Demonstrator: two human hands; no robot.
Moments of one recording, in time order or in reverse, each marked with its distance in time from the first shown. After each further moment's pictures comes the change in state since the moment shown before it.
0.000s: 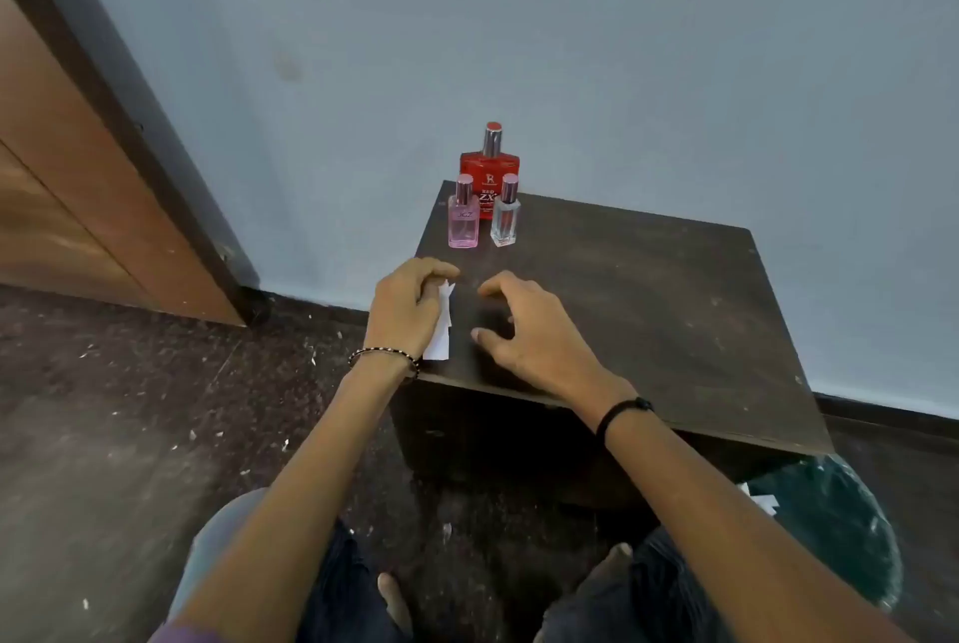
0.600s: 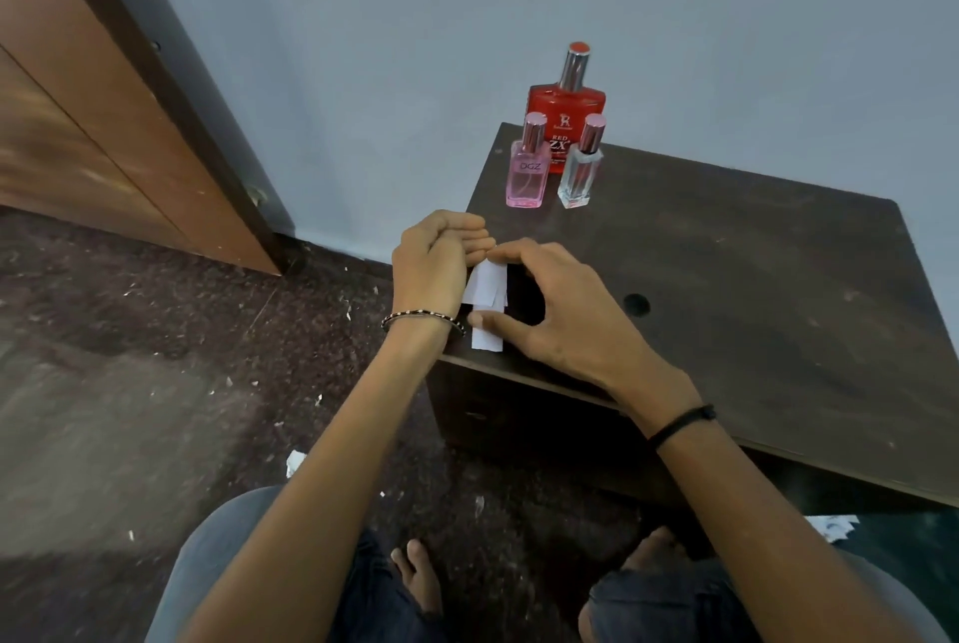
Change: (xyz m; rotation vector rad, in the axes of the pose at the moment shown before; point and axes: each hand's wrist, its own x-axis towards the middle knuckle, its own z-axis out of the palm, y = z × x) left_hand 0.025 -0.023 0.005 -0.545 0.172 -0.437; right_hand 0.034 0.007 0.035 0.027 -0.015 -0.224
